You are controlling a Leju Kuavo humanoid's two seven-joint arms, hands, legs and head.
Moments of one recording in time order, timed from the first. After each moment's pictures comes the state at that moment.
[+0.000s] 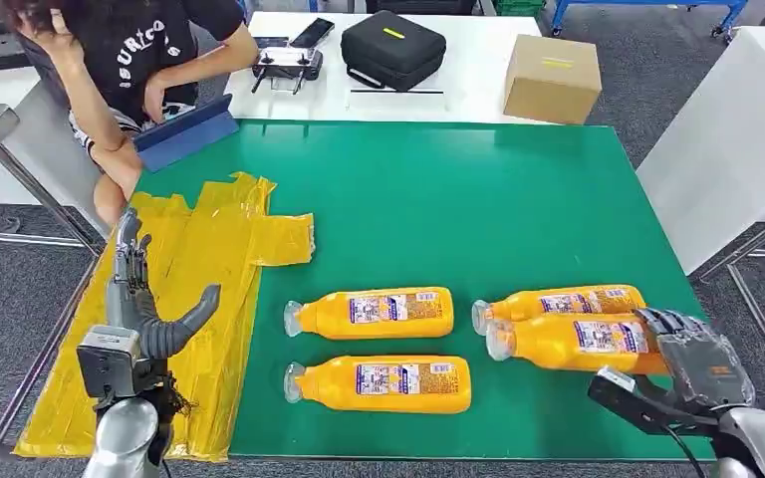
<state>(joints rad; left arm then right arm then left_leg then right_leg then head) -0.07 -0.13 -0.10 -1.60 -0.29 0.21 -0.42 0.20 -0.32 -0.36 -1.75 1.09 0.12 -0.24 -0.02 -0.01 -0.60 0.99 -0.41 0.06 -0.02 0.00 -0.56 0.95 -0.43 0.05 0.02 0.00</state>
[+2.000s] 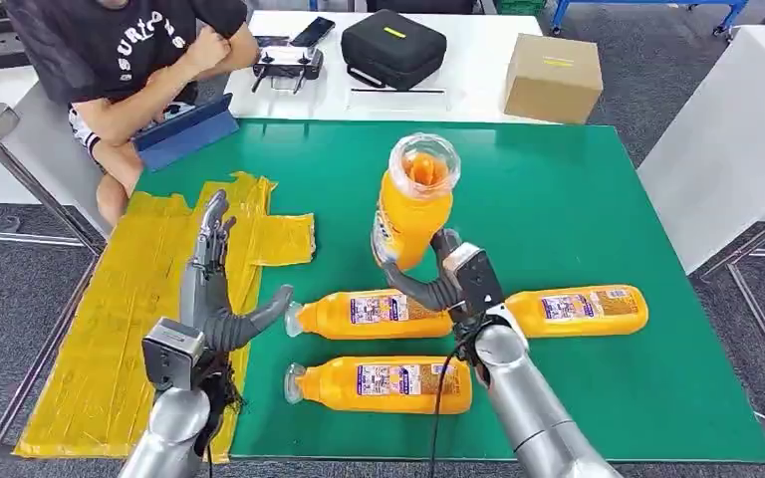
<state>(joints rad) -0.16 -0.13 -0.37 -1.55 -0.23 0.21 -0.41 -0.44 0.12 0.27 -1.07 0.04 0.05 -0.53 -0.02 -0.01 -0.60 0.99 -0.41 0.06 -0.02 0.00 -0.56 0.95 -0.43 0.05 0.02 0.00</state>
